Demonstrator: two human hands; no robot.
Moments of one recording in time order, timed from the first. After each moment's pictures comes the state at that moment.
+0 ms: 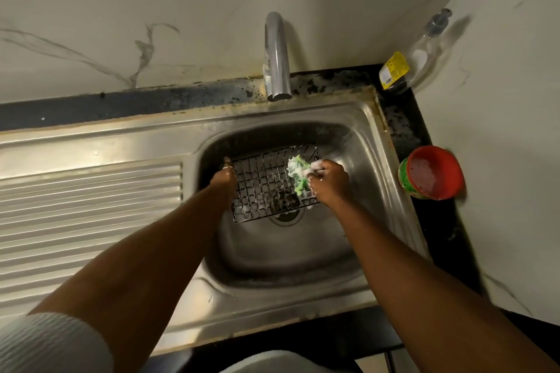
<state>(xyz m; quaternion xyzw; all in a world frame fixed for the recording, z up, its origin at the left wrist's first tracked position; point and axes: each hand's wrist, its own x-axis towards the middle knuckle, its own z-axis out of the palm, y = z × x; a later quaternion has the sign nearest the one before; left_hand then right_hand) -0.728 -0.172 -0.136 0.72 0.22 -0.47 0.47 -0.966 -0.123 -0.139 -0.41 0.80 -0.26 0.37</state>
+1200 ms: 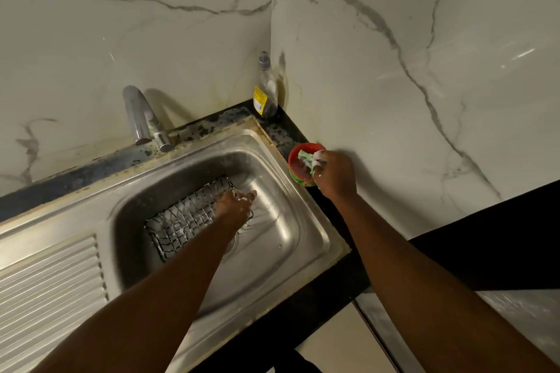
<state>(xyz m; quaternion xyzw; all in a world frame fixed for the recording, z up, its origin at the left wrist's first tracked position) -0.905 -0.109 -0.091 0.60 -0.56 -0.55 0.11 -1.149 -0.032 -0.041 -0.44 0.84 -0.32 0.10</state>
